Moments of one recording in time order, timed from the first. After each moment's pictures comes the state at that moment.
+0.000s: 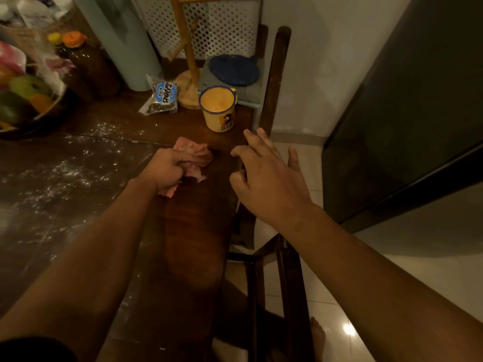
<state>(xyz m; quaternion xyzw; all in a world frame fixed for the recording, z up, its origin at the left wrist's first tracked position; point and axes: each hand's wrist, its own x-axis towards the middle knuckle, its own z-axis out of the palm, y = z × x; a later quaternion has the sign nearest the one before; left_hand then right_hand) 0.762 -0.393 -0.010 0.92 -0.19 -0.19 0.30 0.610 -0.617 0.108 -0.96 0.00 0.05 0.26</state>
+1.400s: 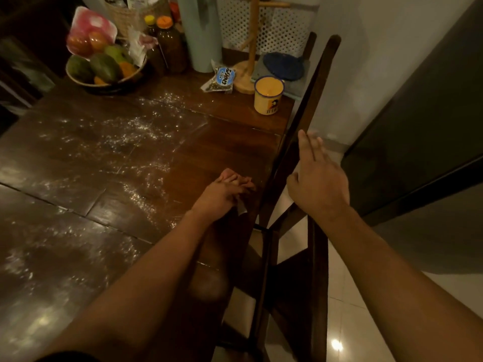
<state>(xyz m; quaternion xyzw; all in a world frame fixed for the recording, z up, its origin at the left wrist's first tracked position) 0.579 -0.374 -0.015 0.92 -0.25 -0.15 0.27 0.531 -0.605 0.109 -0.99 0.02 0.03 0.13</state>
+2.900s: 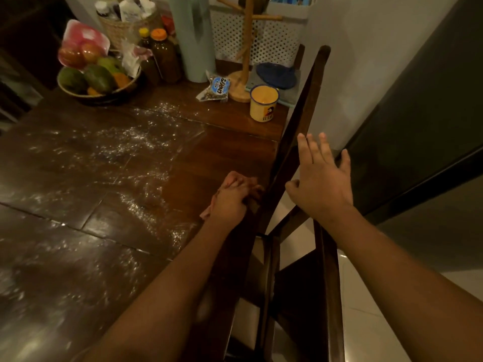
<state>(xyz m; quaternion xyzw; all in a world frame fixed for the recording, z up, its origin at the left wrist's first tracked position) 0.574 -0.405 -0.019 0.93 -0.21 -0.07 0.29 0.536 -0.599 0.109 -1.00 0.04 0.01 0.01</state>
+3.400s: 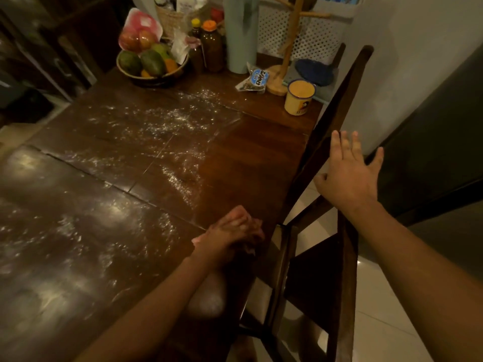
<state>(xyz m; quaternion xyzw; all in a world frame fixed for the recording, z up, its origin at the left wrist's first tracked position) 0.447 -0.301 -0.047 0.88 -0.37 -0.01 0.30 0.525 -0.593 0.109 -1.00 0.04 0.02 -0.04</state>
